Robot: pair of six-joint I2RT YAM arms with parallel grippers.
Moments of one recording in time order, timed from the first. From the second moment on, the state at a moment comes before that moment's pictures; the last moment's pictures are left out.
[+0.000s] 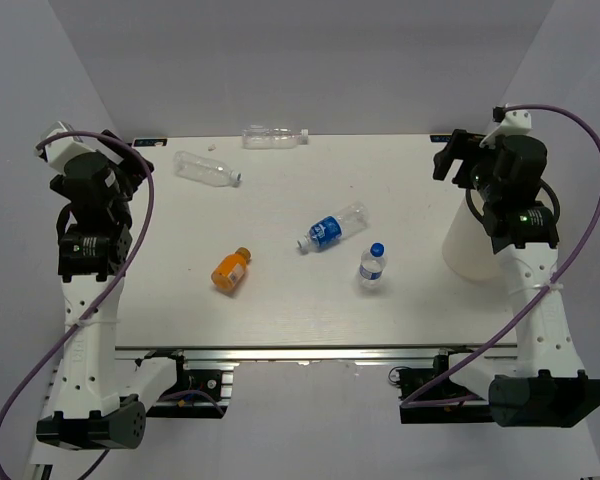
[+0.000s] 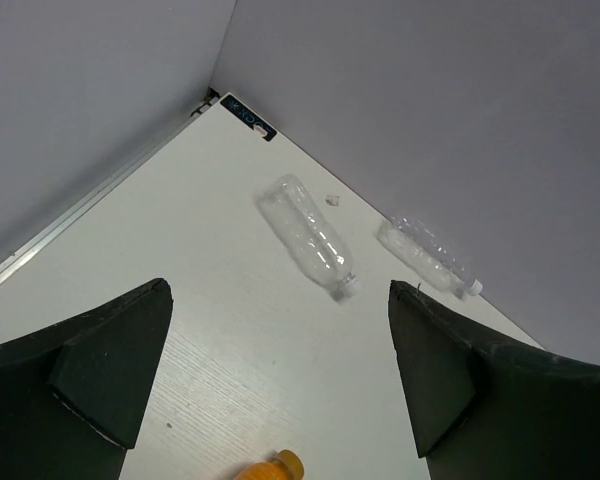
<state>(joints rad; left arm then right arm) 0.02 1.01 1.39 -0.57 -0.42 -0.52 0.04 1.12 1.33 -0.45 -0.04 0.15</state>
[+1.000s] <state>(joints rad) 0.02 1.13 1.34 -0.57 -0.28 -0.51 0.60 1.25 1.06 -0.74 0.11 0.14</state>
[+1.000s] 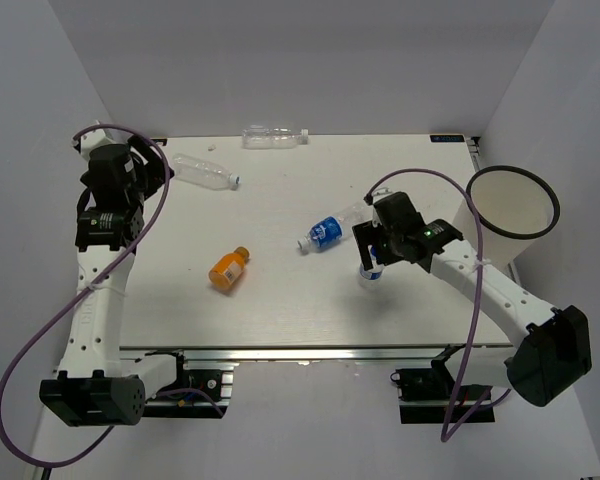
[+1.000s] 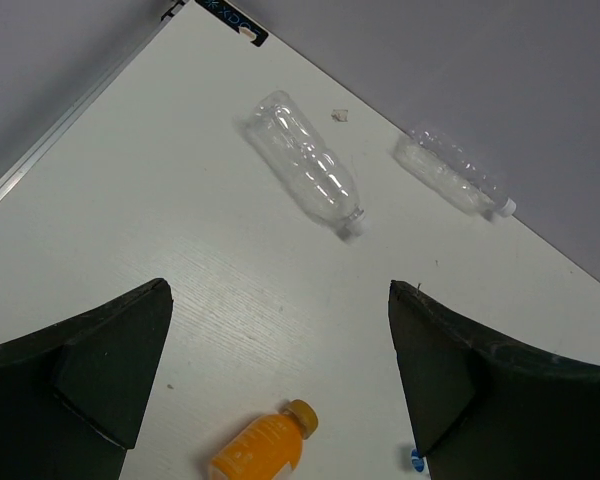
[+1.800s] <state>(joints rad) 0.02 1.14 1.29 -0.56 -0.24 -0.51 0.60 1.24 1.28 -0.64 0.33 0.15</state>
